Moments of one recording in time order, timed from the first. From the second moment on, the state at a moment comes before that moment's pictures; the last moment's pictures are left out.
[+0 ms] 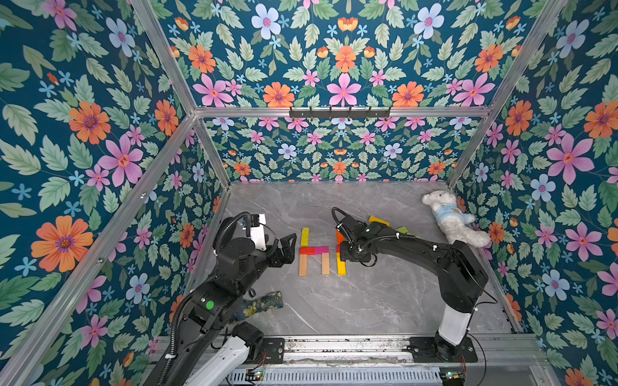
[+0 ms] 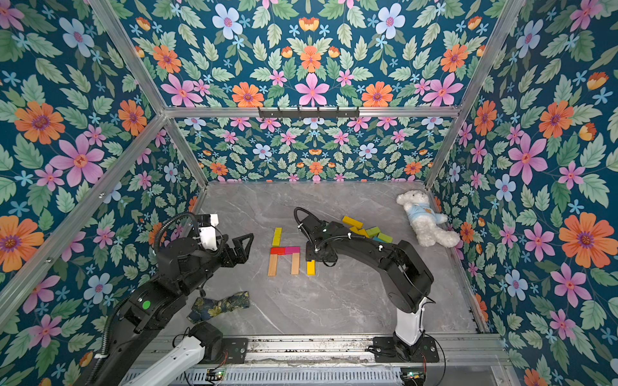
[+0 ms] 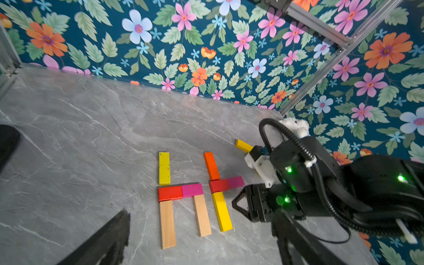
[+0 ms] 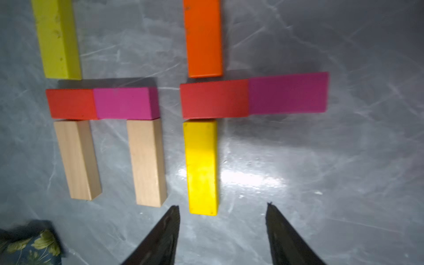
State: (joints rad) left arm -0.57 0.68 0.92 -0.61 -0.07 -0.44; right arm 0.74 1.81 1.34 -0.78 0.05 0.76
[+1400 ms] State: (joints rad) left arm -0.75 1.22 0.96 -0.37 0.17 -0.52; right arm 0.17 1.87 1.20 -0.54 -0.12 0.56
